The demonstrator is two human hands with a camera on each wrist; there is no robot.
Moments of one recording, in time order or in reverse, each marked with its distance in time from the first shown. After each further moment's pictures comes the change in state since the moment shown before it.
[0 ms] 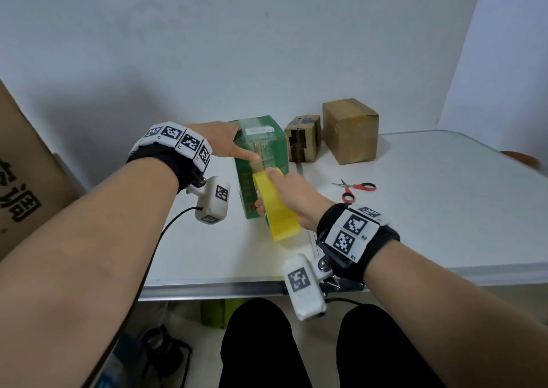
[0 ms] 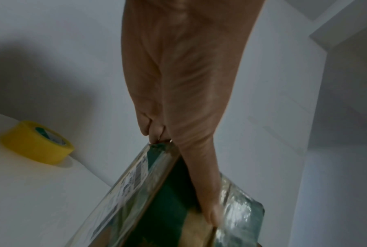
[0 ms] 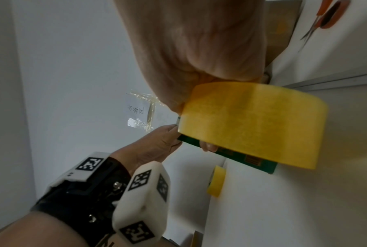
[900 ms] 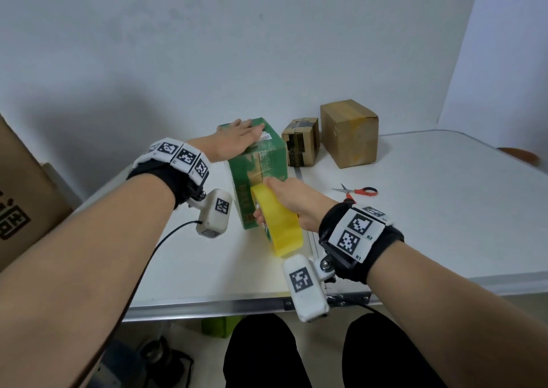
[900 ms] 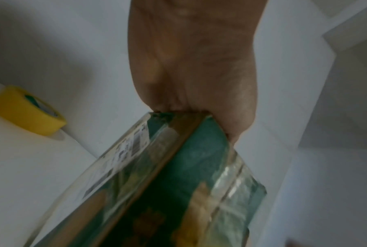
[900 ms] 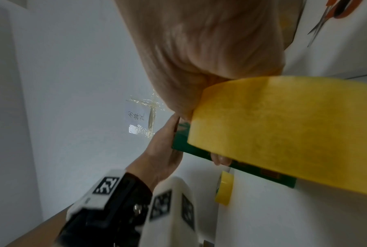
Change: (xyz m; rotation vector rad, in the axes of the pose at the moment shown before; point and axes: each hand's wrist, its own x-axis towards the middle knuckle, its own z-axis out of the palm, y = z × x) left_hand 0.031 0.008 0.012 -0.052 0.036 0.212; right_hand 0.023 -0.003 -0.011 0.053 -0.088 0.132
